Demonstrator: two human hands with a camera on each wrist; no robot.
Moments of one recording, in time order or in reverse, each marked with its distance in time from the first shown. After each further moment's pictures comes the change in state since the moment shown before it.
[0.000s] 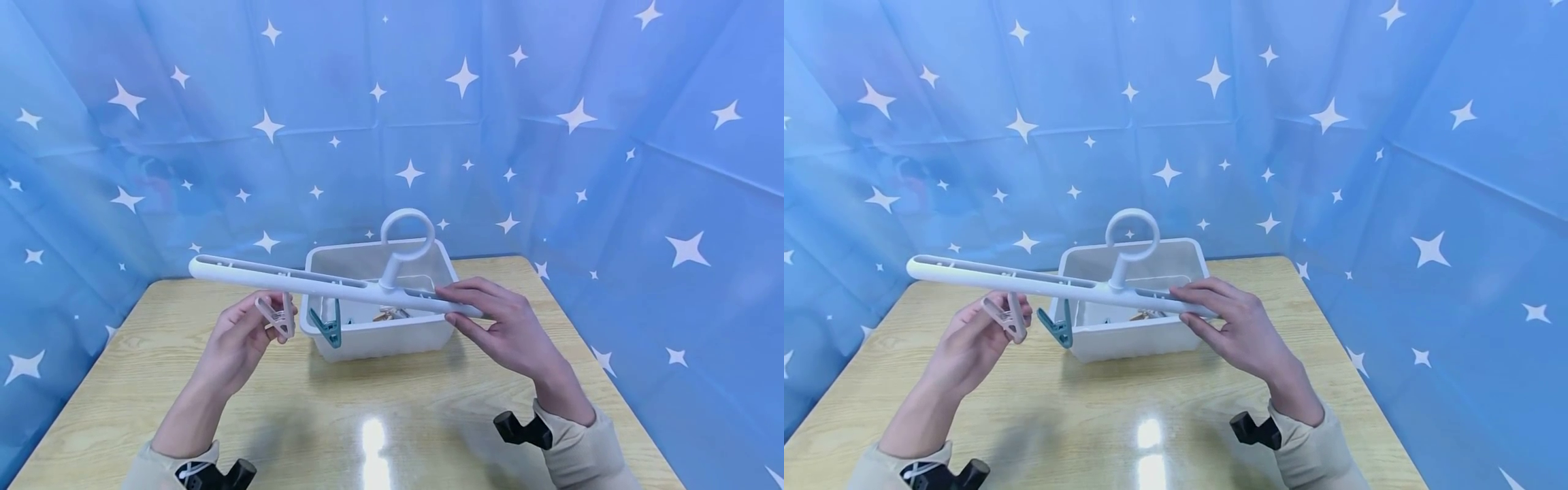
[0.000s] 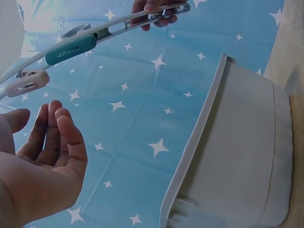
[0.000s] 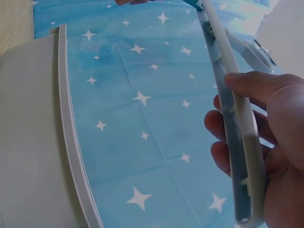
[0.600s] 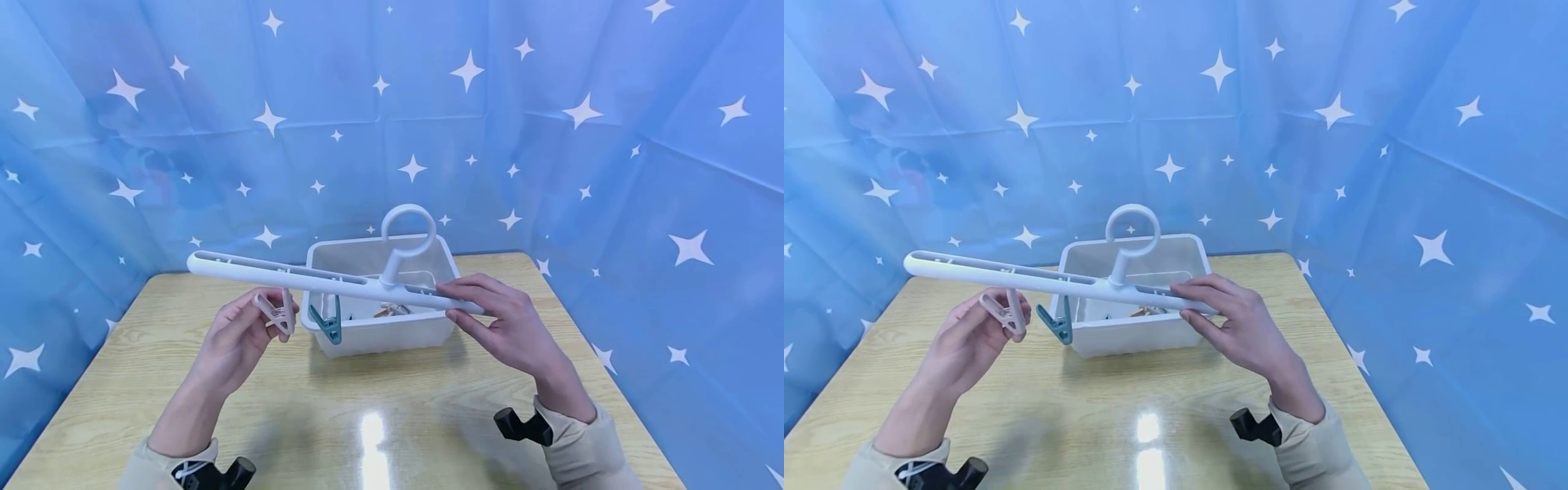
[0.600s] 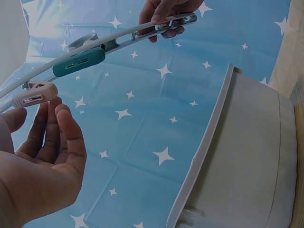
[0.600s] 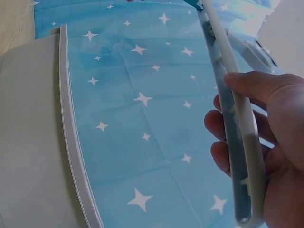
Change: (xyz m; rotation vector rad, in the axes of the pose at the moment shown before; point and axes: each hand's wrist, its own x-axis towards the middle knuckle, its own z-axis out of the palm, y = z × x) left_hand 0.000 0.005 0.003 -0.105 -0.126 0.109; right_hand 0.004 0.000 0.002 -0.003 -0.006 -0.005
